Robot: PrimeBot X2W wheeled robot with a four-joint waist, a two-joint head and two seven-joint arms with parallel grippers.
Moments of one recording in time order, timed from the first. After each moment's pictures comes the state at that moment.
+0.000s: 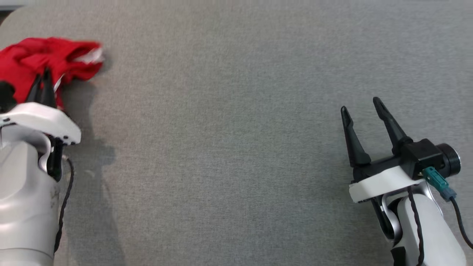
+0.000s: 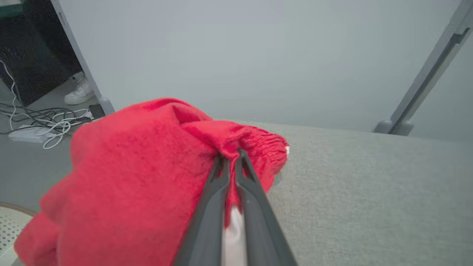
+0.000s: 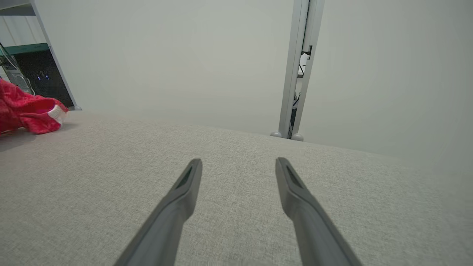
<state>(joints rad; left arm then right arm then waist) -0.82 0.25 0.08 1.04 -0.22 -0.12 -0.26 -0.36 -0.06 0.12 0.26 0.03 0.13 -0.26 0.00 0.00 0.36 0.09</state>
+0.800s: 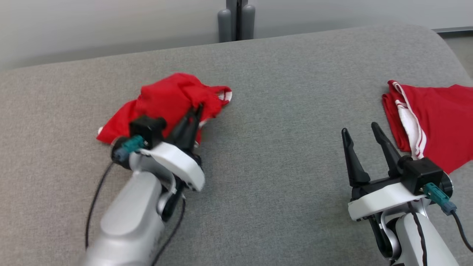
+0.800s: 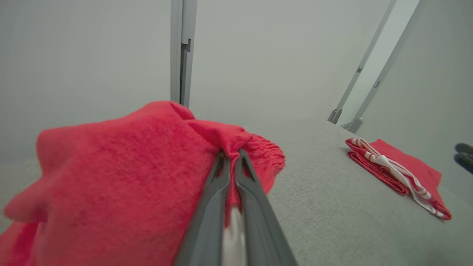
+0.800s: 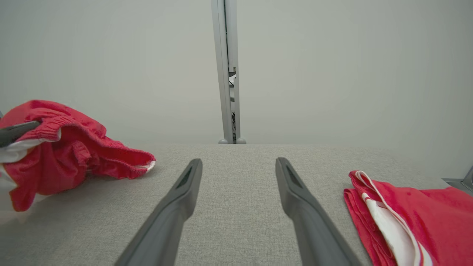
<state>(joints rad) -0.63 0.05 -0.46 0.71 -0.48 -0.13 -0.26 -0.28 -0.05 0.12 0.30 0.15 0.13 -0.26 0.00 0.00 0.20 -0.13</state>
